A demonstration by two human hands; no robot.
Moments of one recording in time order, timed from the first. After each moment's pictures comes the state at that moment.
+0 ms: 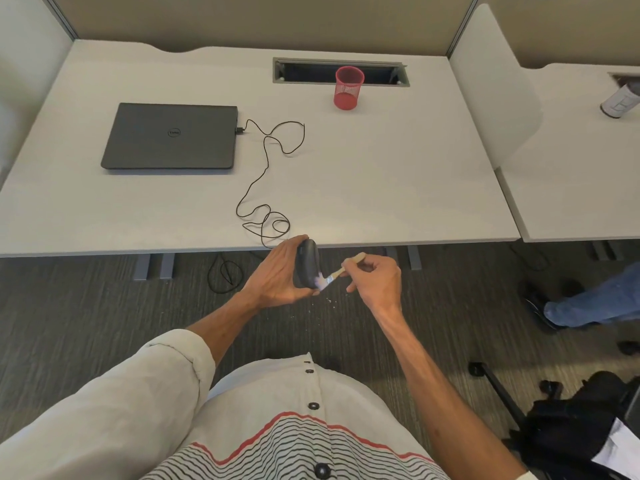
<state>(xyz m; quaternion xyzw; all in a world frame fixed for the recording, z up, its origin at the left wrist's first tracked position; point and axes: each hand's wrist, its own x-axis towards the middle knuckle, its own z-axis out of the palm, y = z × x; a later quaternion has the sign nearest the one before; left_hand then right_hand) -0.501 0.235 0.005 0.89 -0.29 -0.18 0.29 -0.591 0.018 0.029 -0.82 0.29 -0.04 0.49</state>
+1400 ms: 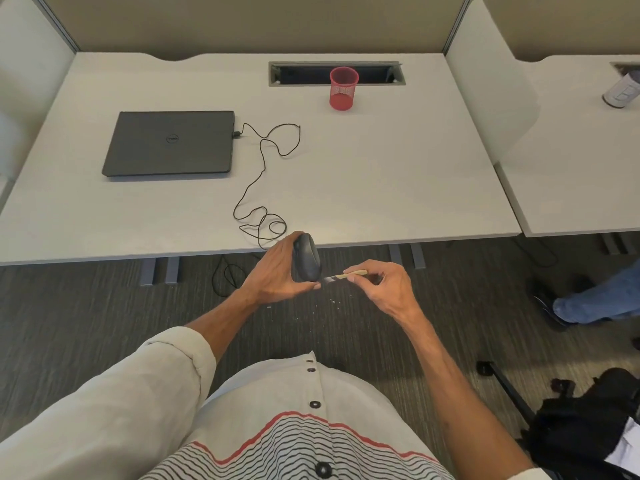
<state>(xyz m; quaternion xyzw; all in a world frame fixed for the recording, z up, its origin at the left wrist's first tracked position) -0.497 0.225 0.012 0.90 -0.25 -0.19 0.29 -0.606 -0.037 0.007 -0.87 0.11 0.02 0.47</state>
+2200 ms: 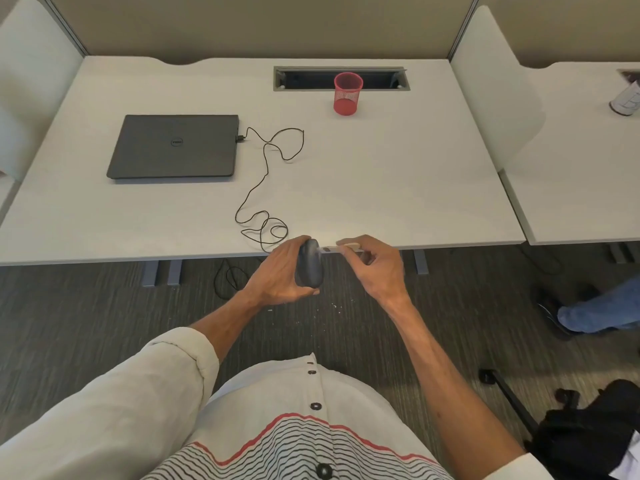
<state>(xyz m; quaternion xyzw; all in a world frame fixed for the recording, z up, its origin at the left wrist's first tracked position) -0.491 0.219 0.014 0.90 -0.28 -0.17 0.27 -0.564 -0.017 0.032 -0.88 0.09 -0.11 0.46</state>
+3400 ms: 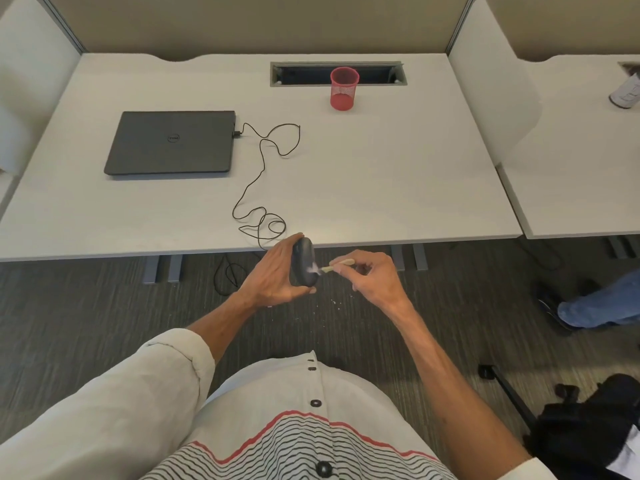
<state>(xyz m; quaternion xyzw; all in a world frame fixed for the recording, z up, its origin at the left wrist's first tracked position) -0.507 0.221 0.015 0.91 -0.27 -0.18 0.27 -0.591 -0.023 0.031 -0.86 0.09 0.02 0.51</state>
